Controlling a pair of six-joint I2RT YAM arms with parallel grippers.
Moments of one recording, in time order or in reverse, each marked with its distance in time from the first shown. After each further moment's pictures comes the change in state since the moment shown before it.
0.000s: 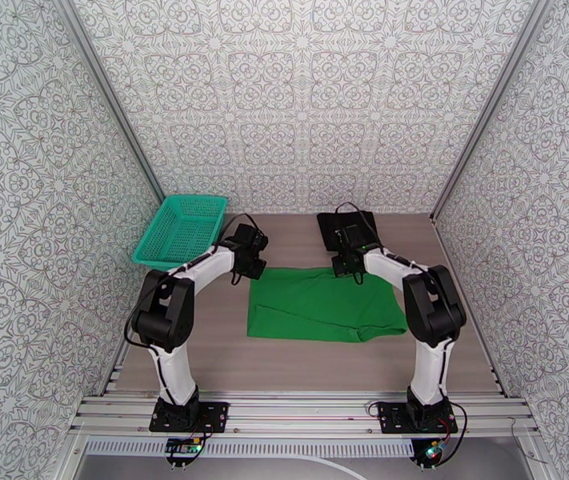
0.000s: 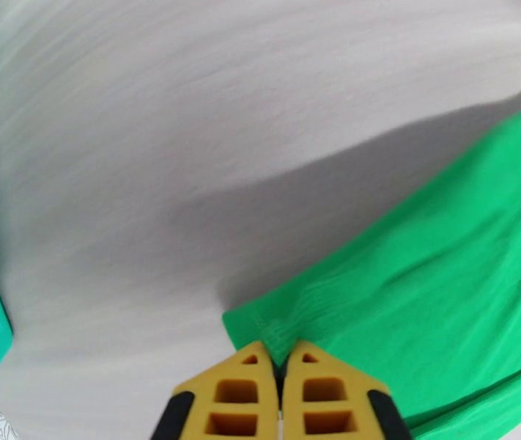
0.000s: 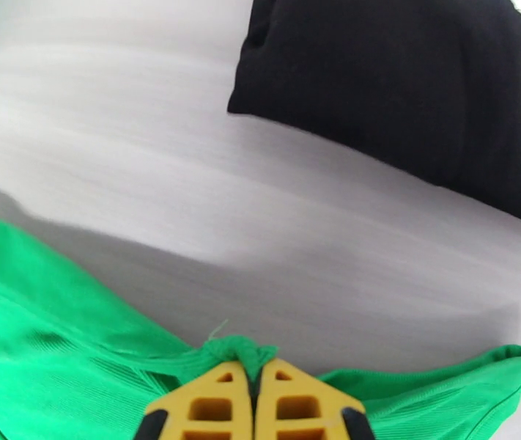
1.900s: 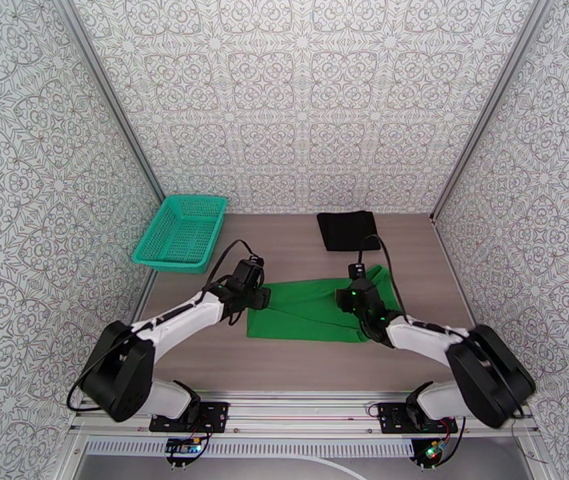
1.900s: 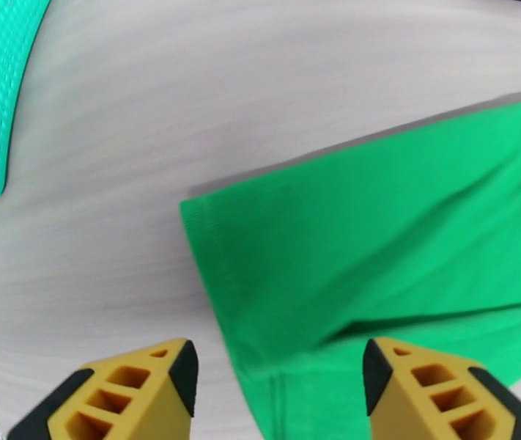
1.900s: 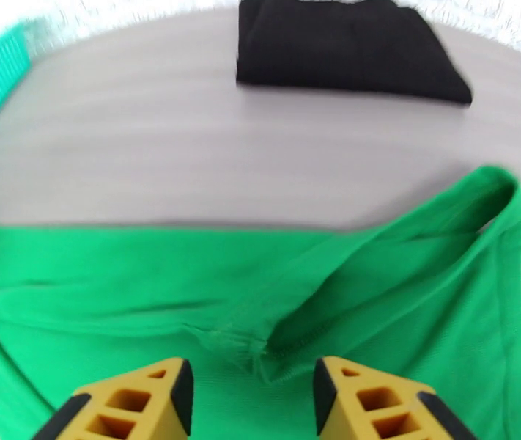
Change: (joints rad) left arm -0.232 -0.447 -0.472 0.179 -0.204 -0.294; right arm 0.187 -0.577 -0.762 0.549 0.229 0.291
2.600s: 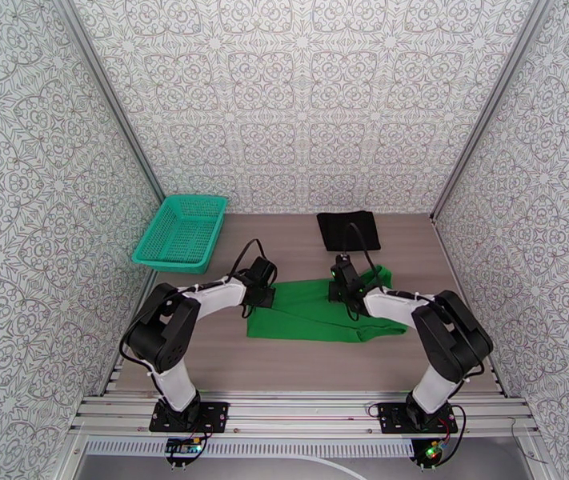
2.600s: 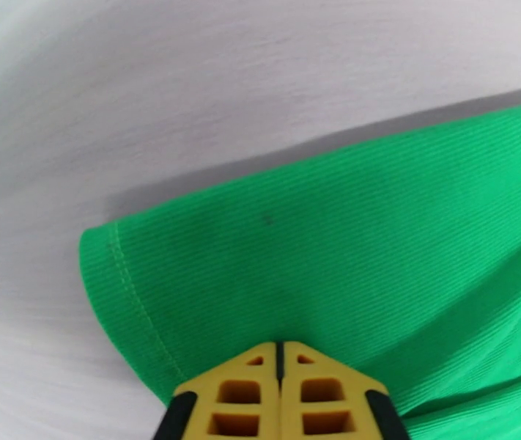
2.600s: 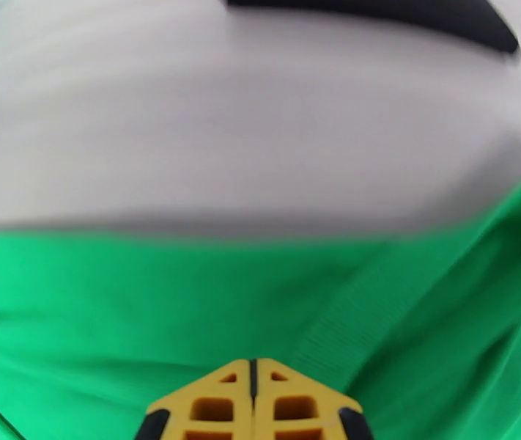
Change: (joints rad) left arm 0.035 0.358 0.142 0.004 0.052 -0.049; right arm 0.001 0.337 0.257 -0.253 -0.005 0.098
